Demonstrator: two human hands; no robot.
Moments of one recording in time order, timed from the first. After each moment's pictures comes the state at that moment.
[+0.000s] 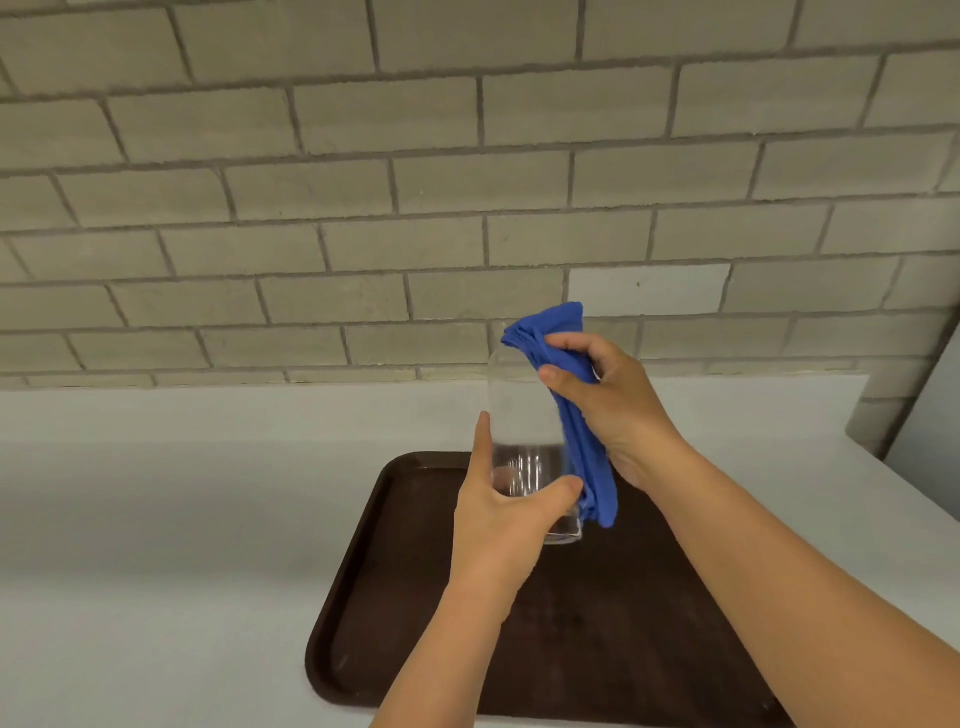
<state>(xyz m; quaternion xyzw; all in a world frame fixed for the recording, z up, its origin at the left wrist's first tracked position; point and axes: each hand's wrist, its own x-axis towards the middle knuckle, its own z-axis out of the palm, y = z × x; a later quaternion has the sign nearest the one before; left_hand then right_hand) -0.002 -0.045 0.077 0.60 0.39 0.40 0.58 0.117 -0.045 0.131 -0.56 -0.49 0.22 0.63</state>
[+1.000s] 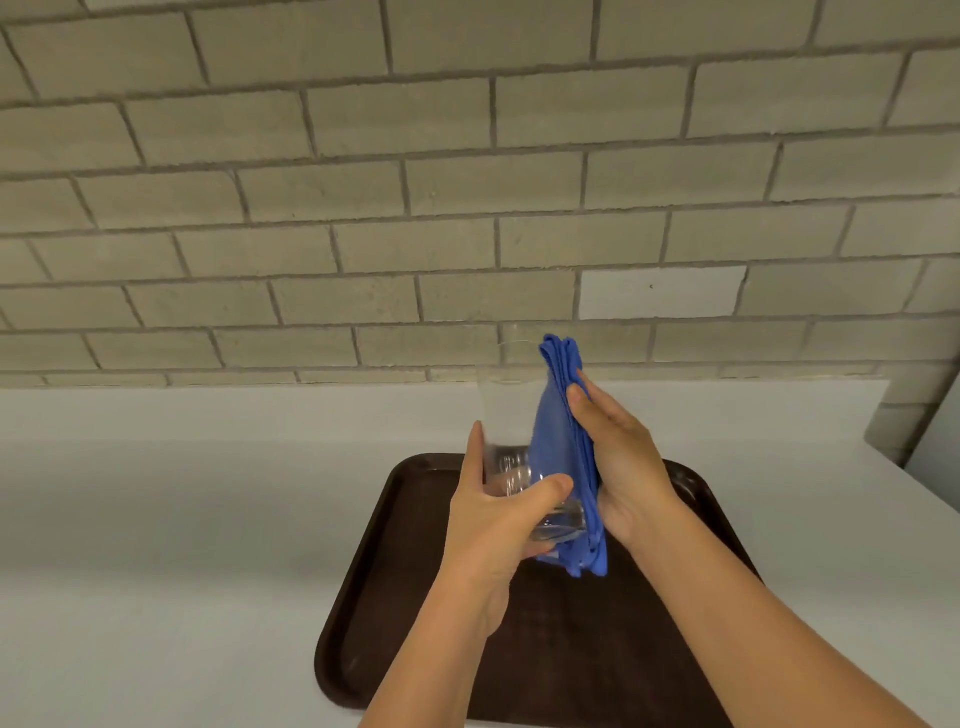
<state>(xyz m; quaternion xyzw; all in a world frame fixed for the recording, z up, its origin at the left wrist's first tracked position) -0.014 -0.038 0.079 0.51 0.34 0.39 0.68 0.105 -0.043 0.094 -0.47 -0.29 0.41 0.72</state>
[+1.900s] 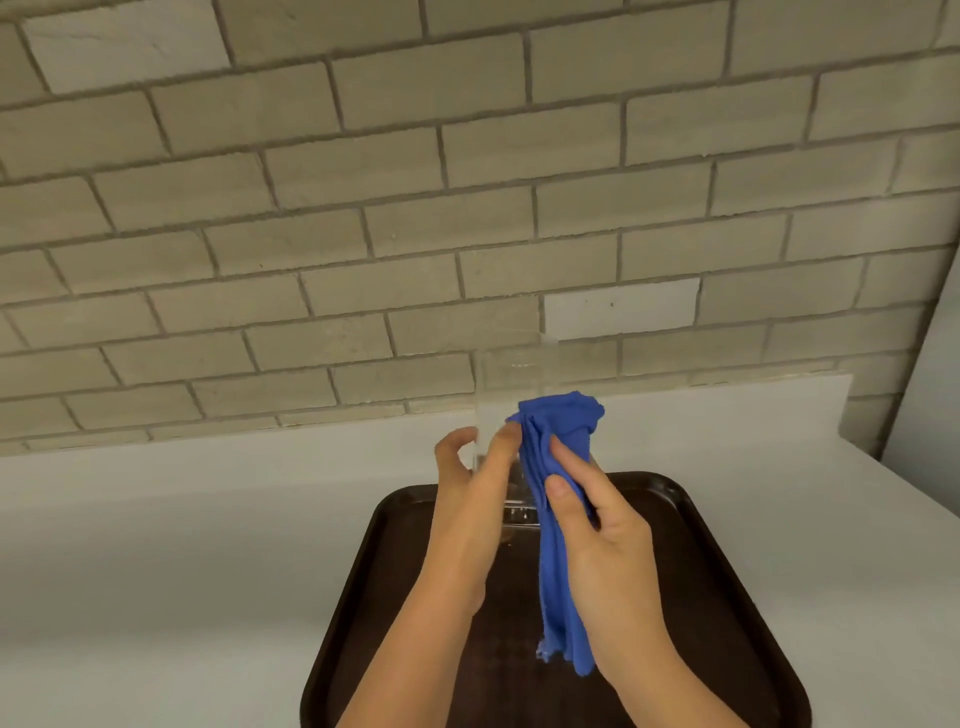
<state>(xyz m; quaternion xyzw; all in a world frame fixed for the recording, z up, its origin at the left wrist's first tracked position) 0.006 -0.030 0.101 0.60 0.35 0.39 0.60 0.071 -0.102 0.084 -0.49 -0.41 0.21 0.74</state>
